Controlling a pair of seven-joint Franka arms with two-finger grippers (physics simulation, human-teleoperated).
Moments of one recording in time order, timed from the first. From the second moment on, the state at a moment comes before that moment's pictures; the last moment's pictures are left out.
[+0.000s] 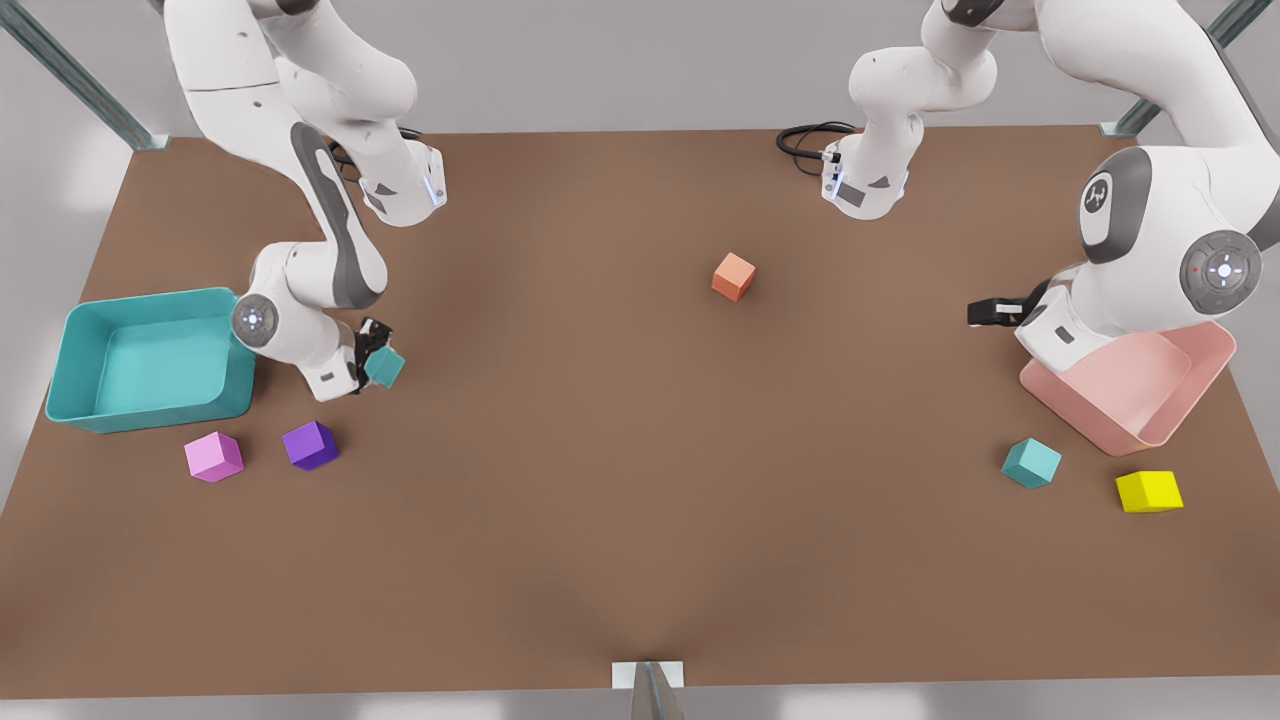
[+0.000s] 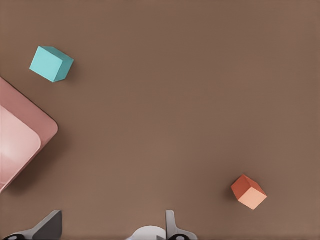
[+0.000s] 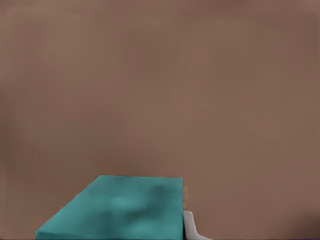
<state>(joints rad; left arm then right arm) 0.02 0.20 -0.07 -1.42 0.02 1.28 -0.01 0.03 0.11 0.10 -2.34 0.17 2.26 -1.14</state>
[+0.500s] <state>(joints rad) 0.00 0.29 -0.07 -1.41 -0.03 1.33 0.00 0.75 0.81 0.10 -1.40 0.24 2.23 -0.51</state>
